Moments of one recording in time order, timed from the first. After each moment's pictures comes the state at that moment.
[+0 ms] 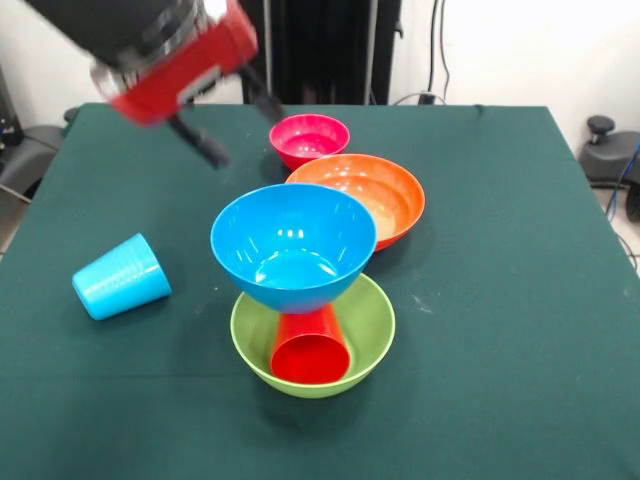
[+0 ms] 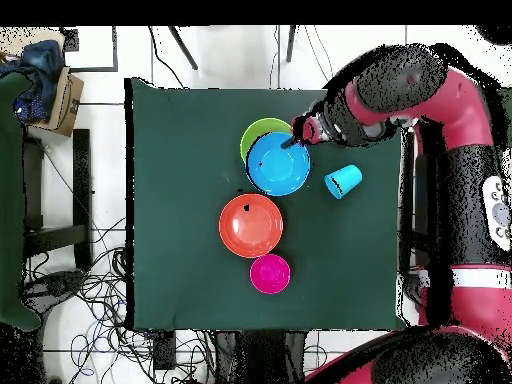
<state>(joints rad) -0.79 -0.41 0.84 1.00 -0.30 1.62 1.27</state>
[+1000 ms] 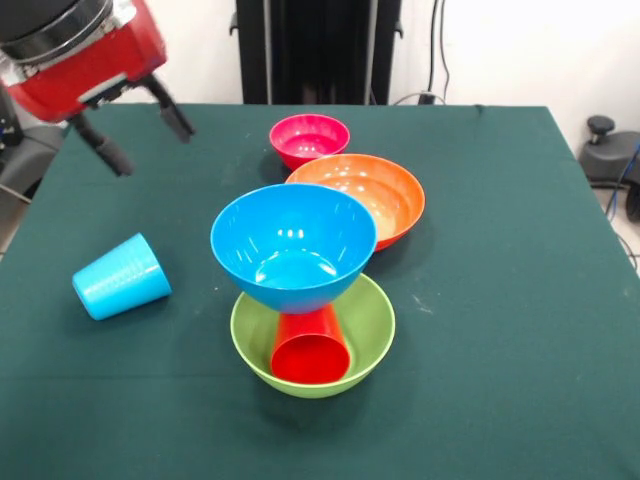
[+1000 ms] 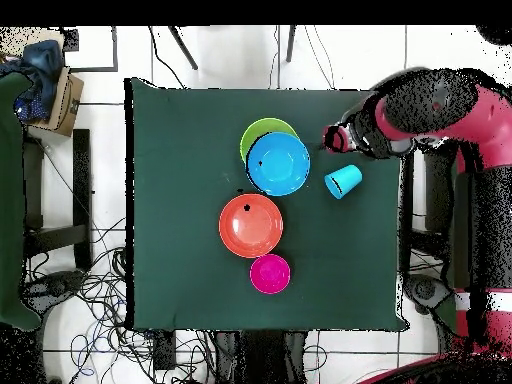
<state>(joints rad) -0.89 -0.44 0.85 1.08 -0.44 1.45 1.27</state>
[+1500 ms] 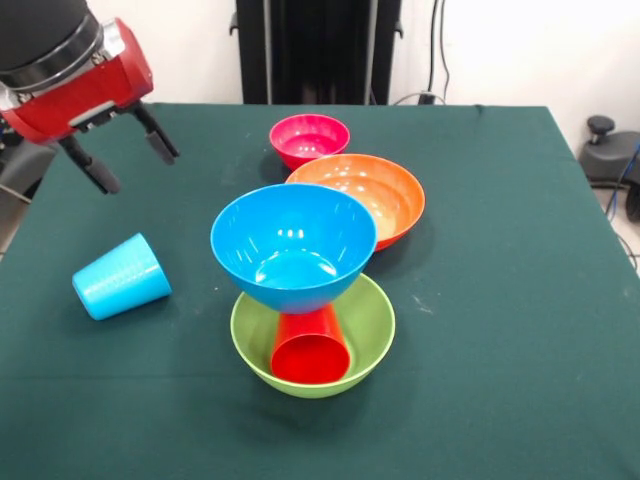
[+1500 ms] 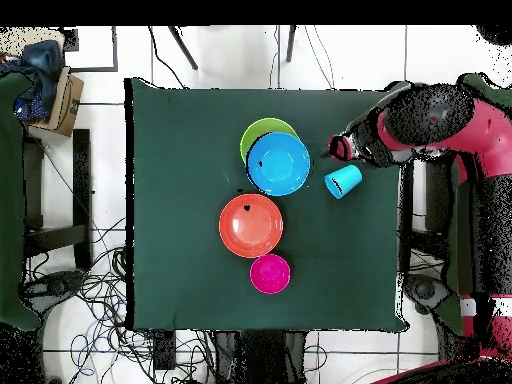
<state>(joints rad) -0.92 -0.43 0.86 1.12 -0.49 1.41 1.25</state>
